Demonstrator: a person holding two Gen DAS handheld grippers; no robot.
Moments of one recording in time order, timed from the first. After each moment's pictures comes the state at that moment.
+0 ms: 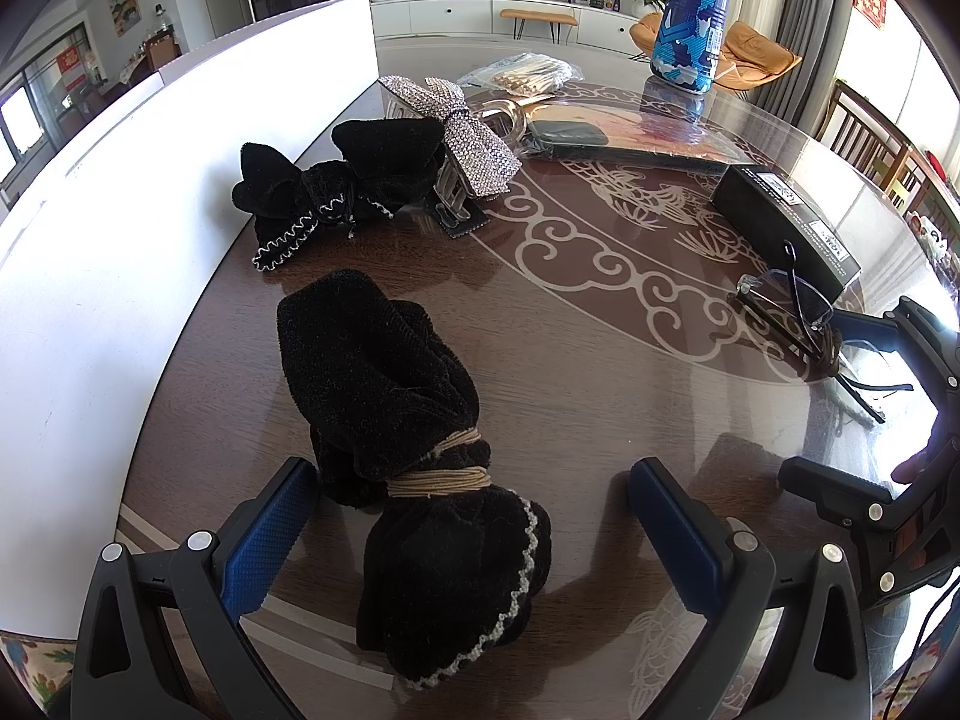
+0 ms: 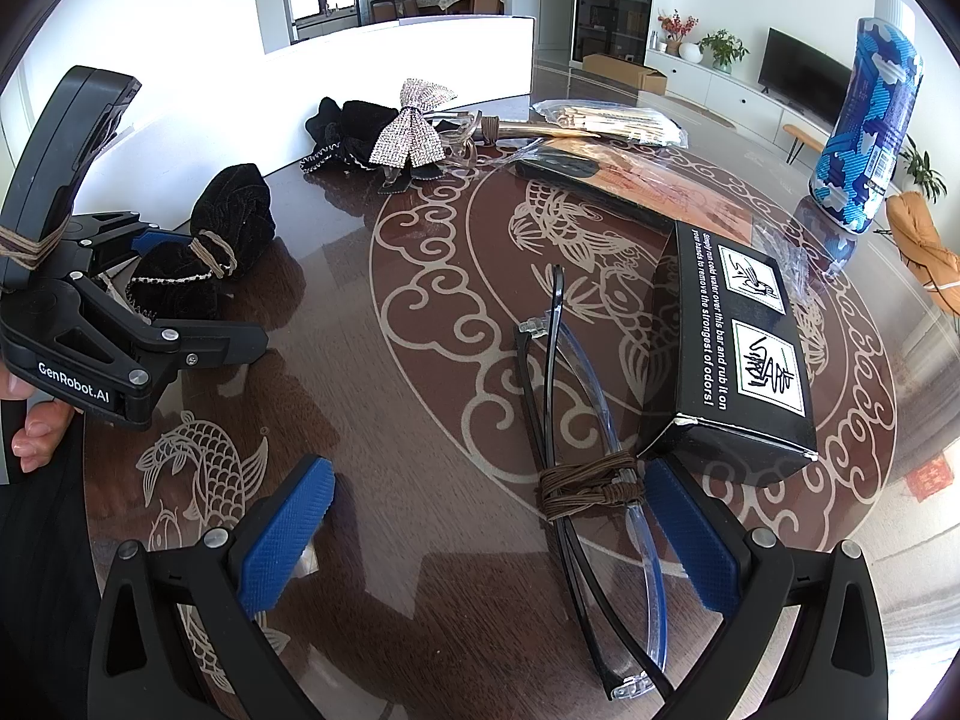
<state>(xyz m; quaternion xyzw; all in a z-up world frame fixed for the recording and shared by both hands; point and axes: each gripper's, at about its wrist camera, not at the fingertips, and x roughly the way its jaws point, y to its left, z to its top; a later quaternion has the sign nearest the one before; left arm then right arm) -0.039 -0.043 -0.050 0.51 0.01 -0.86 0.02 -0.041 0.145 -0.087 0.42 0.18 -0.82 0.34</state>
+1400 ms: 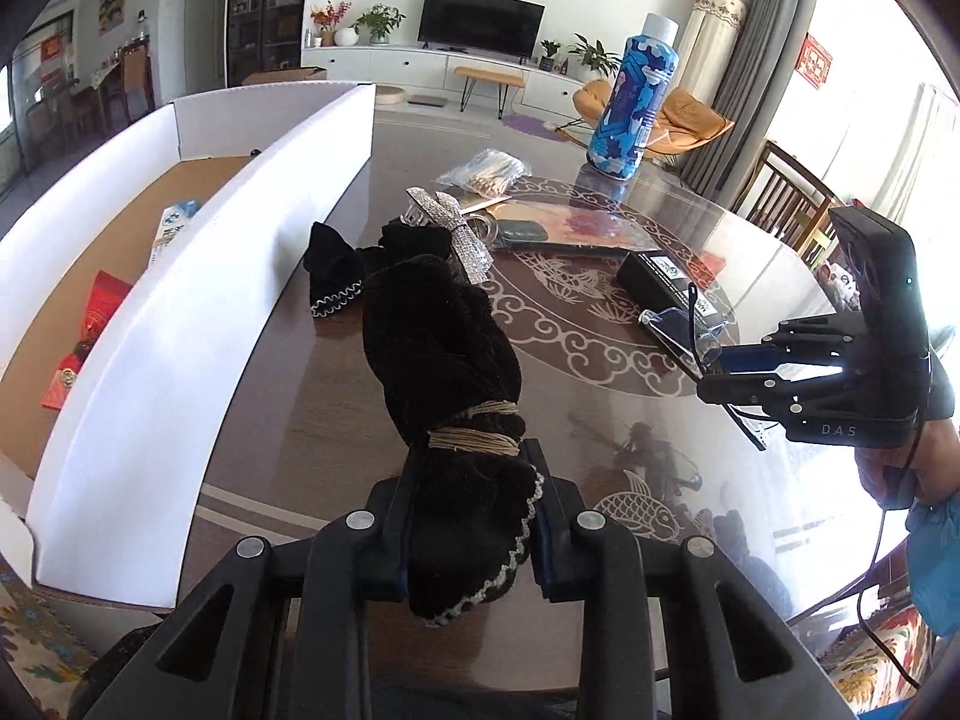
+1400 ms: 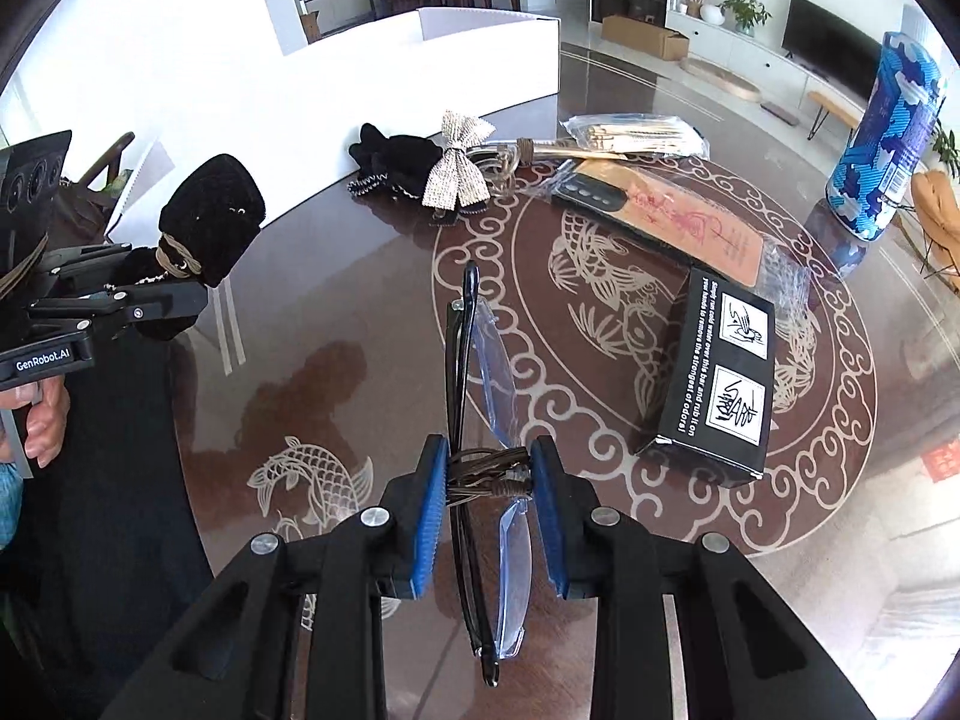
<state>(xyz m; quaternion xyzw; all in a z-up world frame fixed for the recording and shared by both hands) 0.019 -0.088 0.026 0.44 0.07 -0.89 -0.06 -0.041 0.131 -0.024 0.48 0.17 -0.78 0.36</state>
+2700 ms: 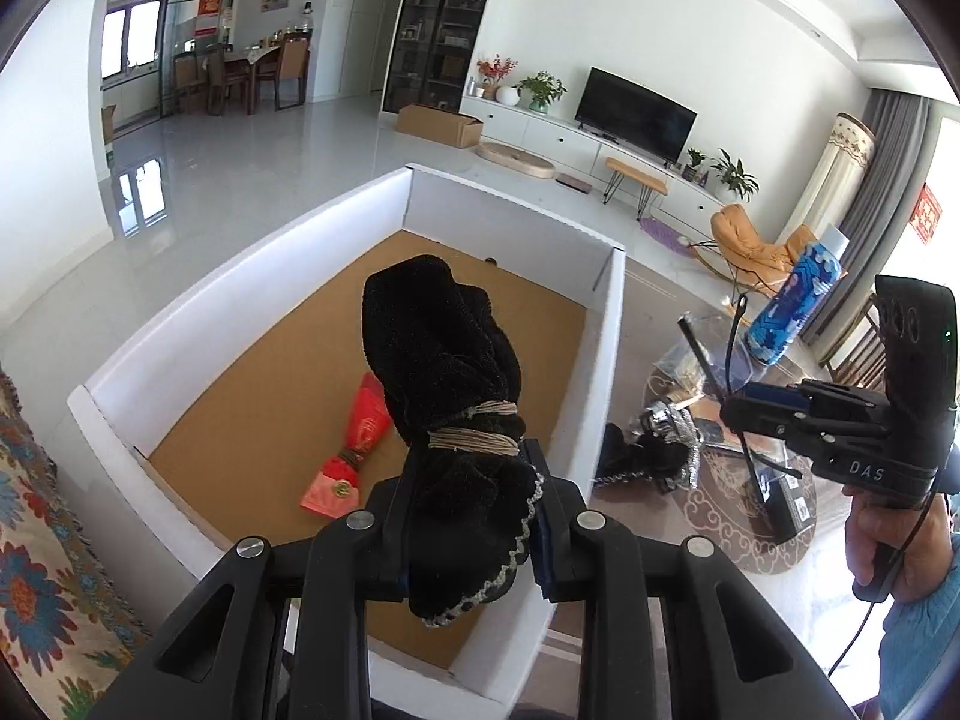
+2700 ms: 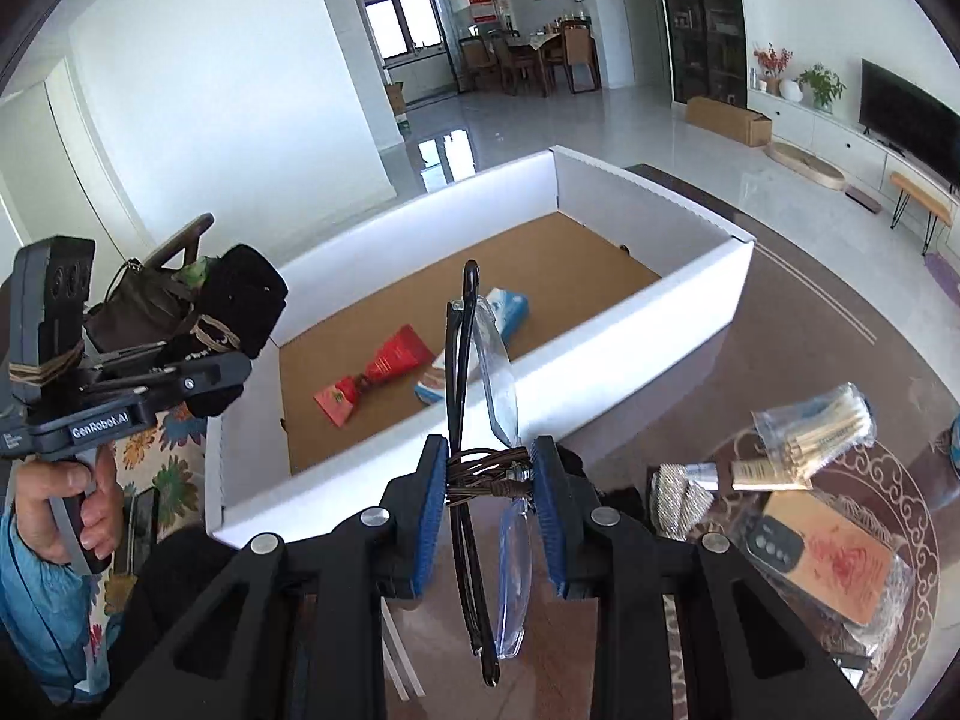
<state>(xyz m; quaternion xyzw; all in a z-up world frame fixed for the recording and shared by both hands) 0.022 -0.284 0.104 0.38 0.16 -0.91 0.10 -0.105 -0.076 0.073 0.40 0.10 -0.78 0.47</state>
